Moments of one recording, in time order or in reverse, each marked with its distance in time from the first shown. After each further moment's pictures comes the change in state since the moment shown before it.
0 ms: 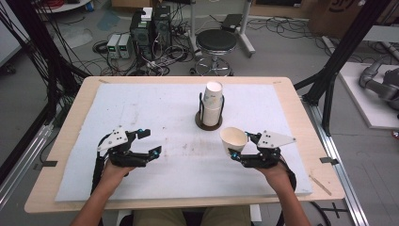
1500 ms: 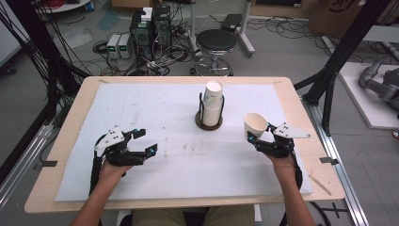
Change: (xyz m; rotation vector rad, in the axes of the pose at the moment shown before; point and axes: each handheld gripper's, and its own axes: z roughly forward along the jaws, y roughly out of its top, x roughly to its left) left arm 0.006 -0.005 -0.005 0.007 0.061 -0.026; right arm -0.051 -0.028 -0.012 -0.013 -0.312 0.147
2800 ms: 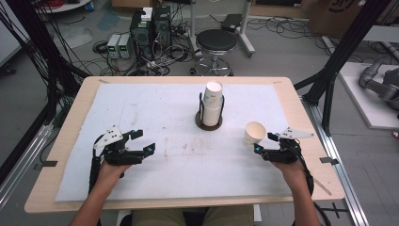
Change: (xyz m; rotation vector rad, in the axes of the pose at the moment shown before) left arm 0.005 -0.002 -0.004 0.018 0.038 -0.057; right arm -0.008 -0.013 -0.024 0.218 0.003 0.094
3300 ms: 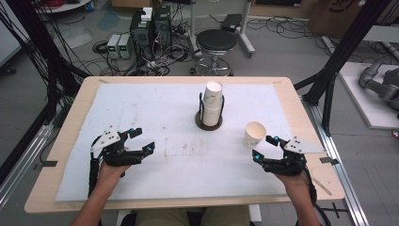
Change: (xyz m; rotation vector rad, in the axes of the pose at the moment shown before) left arm -0.007 0.003 -0.003 -0.060 -0.006 0.028; right arm 0.043 0.005 -0.037 -0.187 0.101 -0.043
